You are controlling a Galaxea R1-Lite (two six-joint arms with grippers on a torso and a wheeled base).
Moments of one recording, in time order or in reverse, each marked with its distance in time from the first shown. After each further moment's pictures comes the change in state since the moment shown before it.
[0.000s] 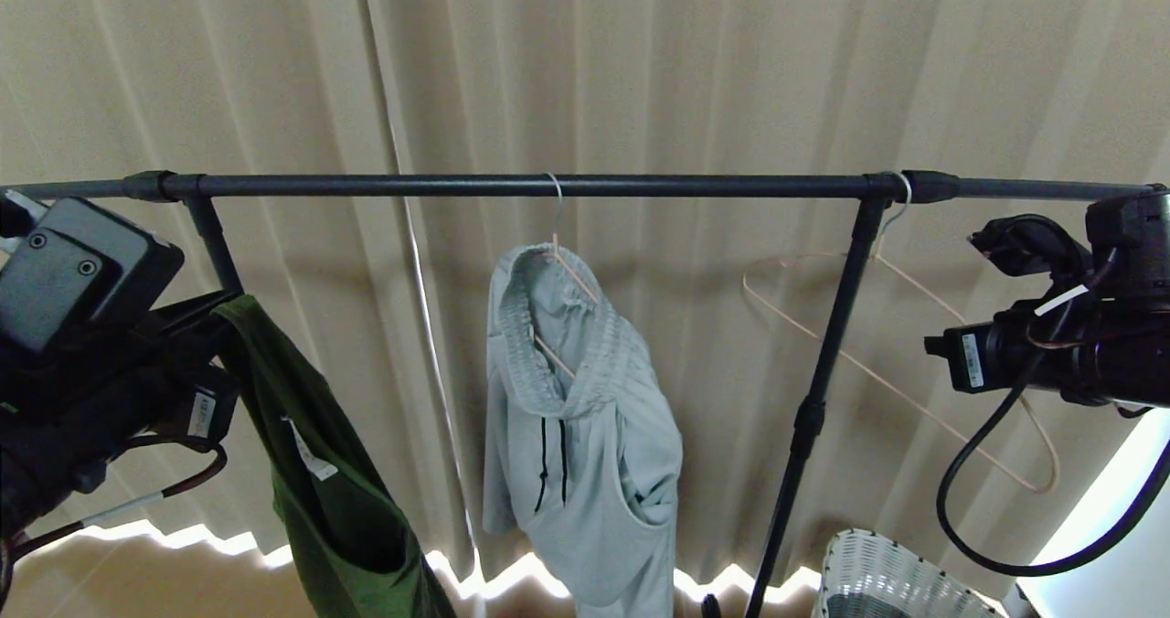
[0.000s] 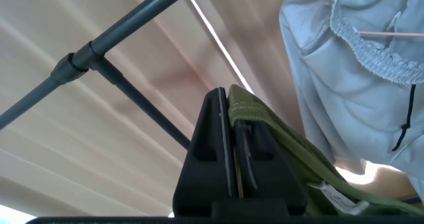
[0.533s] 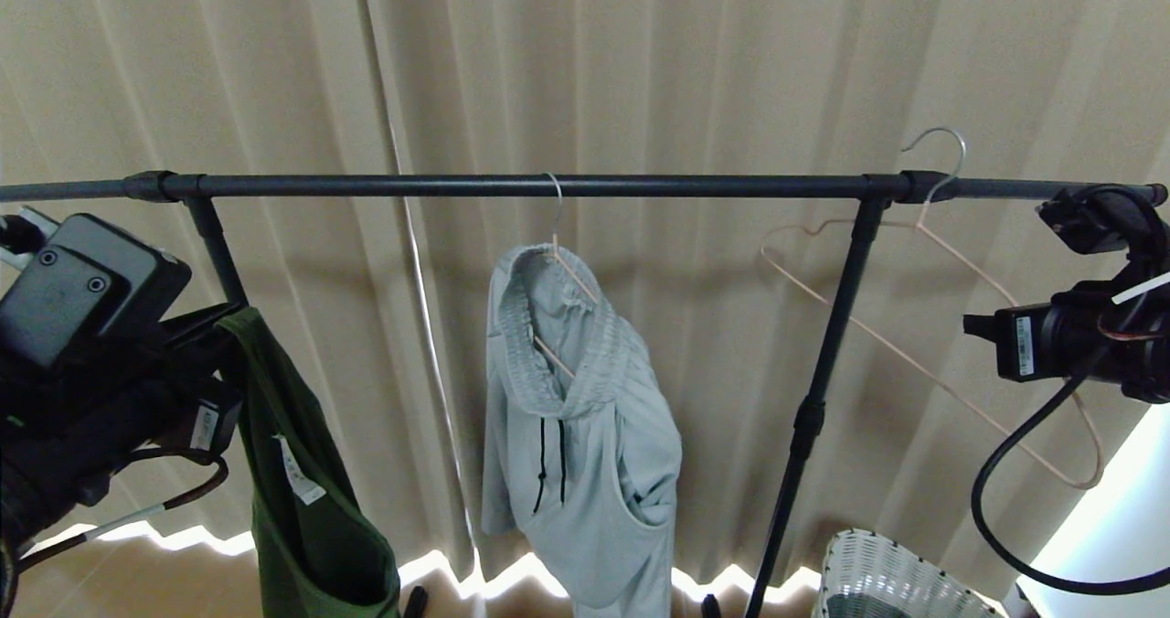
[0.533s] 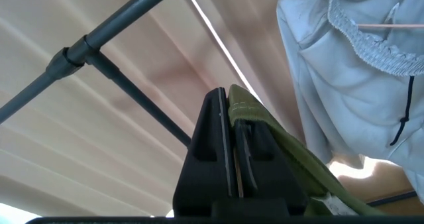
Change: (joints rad) left arm -0.002 -0.001 0.021 0.000 0.000 -0.001; right arm -0.011 -0.128 0.031 0.000 -0.002 0.012
